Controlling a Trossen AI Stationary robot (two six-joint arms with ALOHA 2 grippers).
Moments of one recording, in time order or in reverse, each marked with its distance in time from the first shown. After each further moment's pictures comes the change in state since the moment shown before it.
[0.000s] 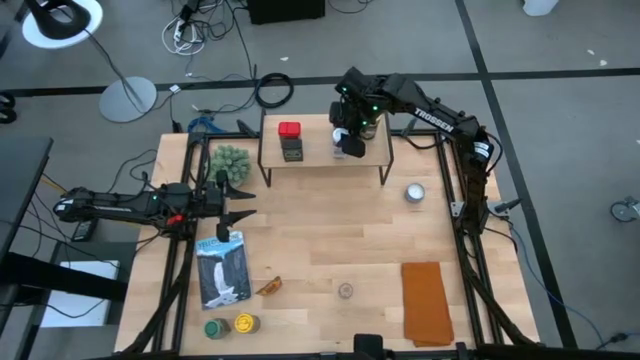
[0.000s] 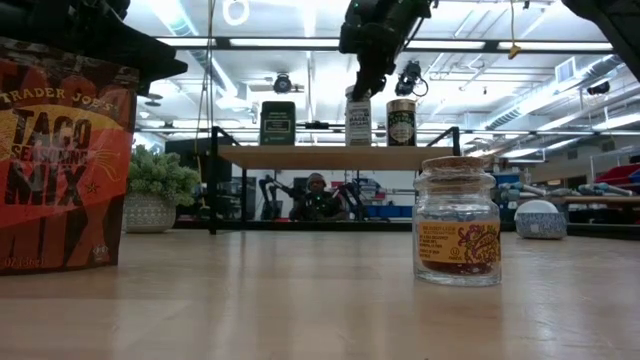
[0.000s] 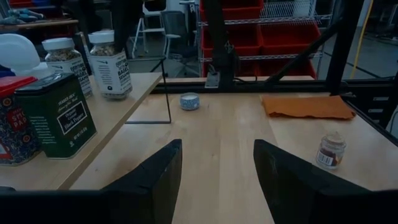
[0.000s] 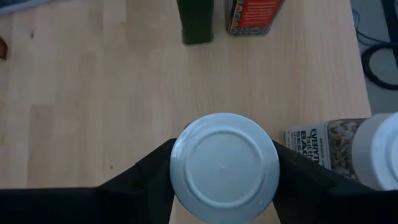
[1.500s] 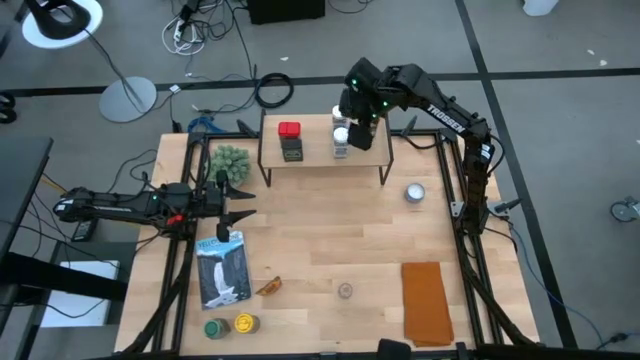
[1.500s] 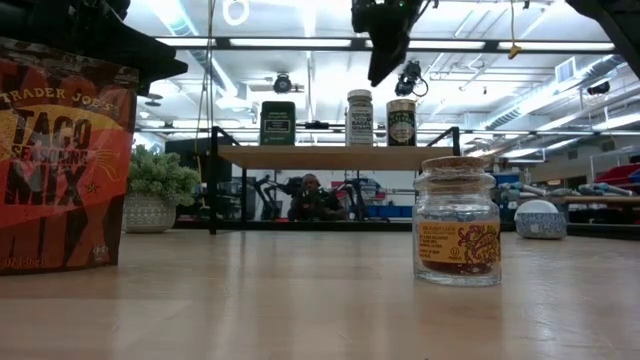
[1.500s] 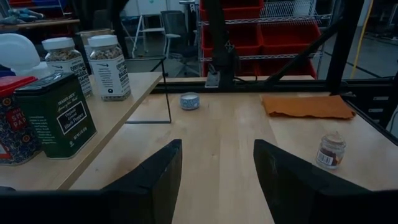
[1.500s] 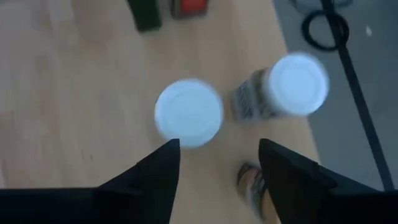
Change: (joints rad) left arm 0.000 0.000 0.000 0.000 0.000 0.000; right arm 0.030 -0.013 0.192 -0.198 0.225 0.137
